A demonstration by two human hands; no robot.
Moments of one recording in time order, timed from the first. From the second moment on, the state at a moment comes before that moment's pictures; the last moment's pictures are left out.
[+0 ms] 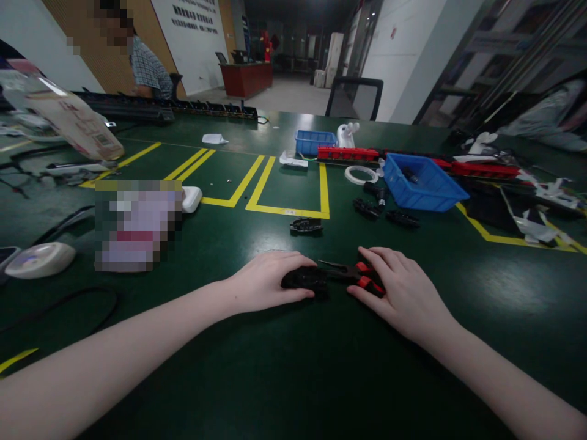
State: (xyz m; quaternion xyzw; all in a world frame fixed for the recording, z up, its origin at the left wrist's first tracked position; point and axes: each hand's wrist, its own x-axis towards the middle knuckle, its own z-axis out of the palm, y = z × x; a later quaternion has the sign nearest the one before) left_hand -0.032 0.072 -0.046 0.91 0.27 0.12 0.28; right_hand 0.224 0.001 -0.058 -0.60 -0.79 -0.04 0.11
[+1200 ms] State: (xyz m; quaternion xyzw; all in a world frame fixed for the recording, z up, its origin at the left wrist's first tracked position) left_hand -0.031 0.075 -0.051 0.93 0.26 0.10 0.23; right_hand 0.217 -0.006 -0.033 -0.51 -0.84 -0.04 0.17
